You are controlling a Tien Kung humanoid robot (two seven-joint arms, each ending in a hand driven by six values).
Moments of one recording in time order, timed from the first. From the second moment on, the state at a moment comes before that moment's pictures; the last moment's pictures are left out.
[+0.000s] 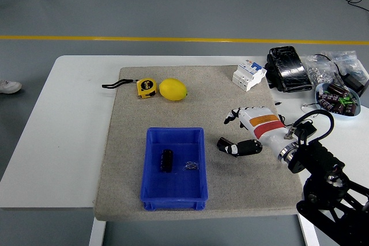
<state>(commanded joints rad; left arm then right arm) -0.03 0.12 -0.33 -0.25 1.49 0.15 0.22 0.46 -0.32 0.69 1.37 -2.07 -0.23 -0.19</state>
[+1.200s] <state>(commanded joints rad) -0.03 0.12 -0.34 -0.25 1.52 0.13 0.21 0.53 -0.22 0.60 1.08 -1.98 -0.34 -0.14</state>
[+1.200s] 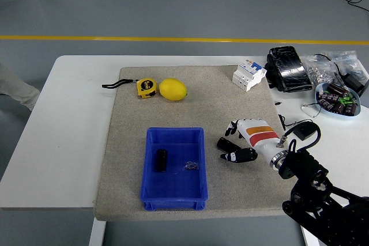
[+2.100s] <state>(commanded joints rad) -0.03 0.12 -0.34 -0.25 1.52 0.13 0.21 0.54 -0.20 0.56 1.02 -1.93 -0.37 -0.13</state>
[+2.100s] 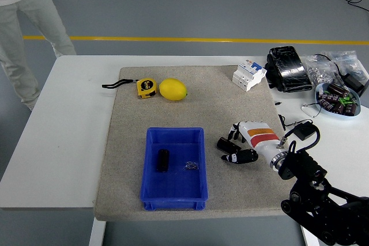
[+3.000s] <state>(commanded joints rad) -0.04 0.12 -0.34 -0.25 1.53 0.13 0.21 0.54 -0.21 0.56 1.02 -1.94 -0.39 -0.14</state>
